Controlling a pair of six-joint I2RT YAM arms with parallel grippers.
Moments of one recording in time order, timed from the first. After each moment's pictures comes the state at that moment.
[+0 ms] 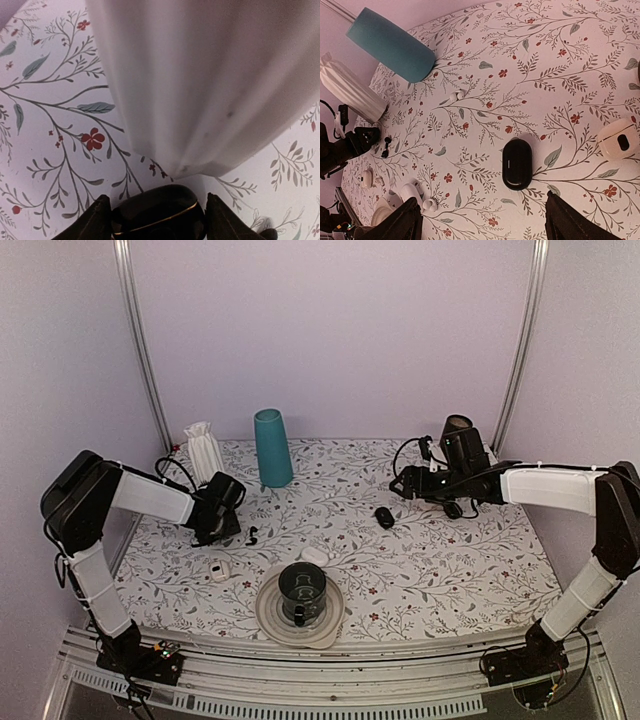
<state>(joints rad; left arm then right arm) -0.49 1.82 0.90 -0.15 -0.52 -0.81 0.46 1.60 1.03 -0.10 -0.24 0.46</state>
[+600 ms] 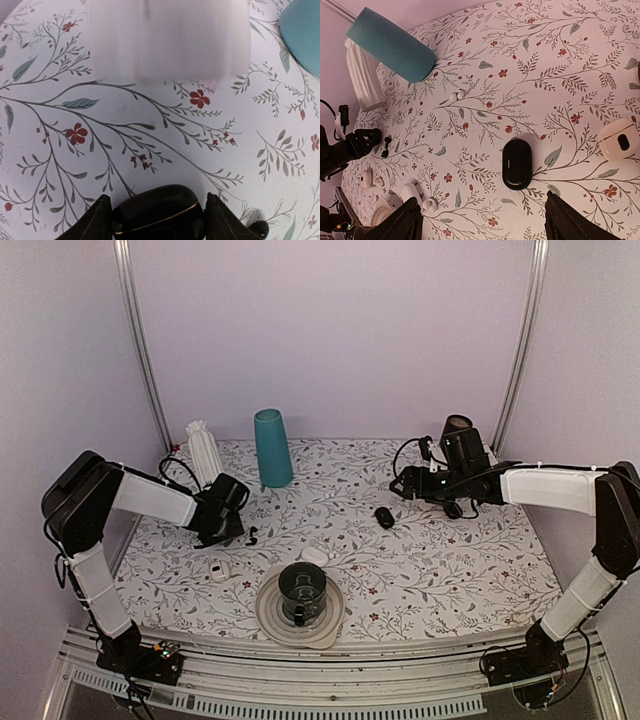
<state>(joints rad) -0.52 1.82 0.90 -0.12 -0.51 -0.79 0.46 1.60 1.02 -0.09 -0.24 0.46</state>
